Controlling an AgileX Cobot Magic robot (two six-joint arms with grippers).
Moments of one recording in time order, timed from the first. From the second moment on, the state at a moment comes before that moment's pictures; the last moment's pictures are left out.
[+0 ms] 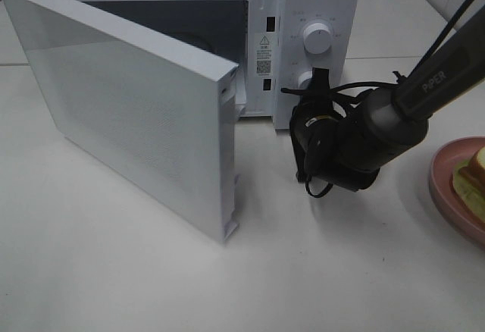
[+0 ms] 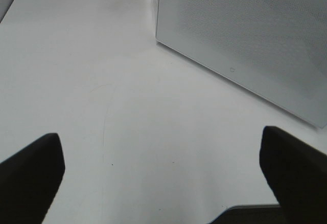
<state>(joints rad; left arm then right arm) 0.02 -0.01 -0.51 -0.12 1.08 0.01 0.55 2.21 -1.00 0.80 -0.88 1.31</state>
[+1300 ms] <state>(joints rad) 0.02 -0.01 -0.51 -0.12 1.08 0.02 0.54 2.01 -0.81 0.67 -0.71 1.23</state>
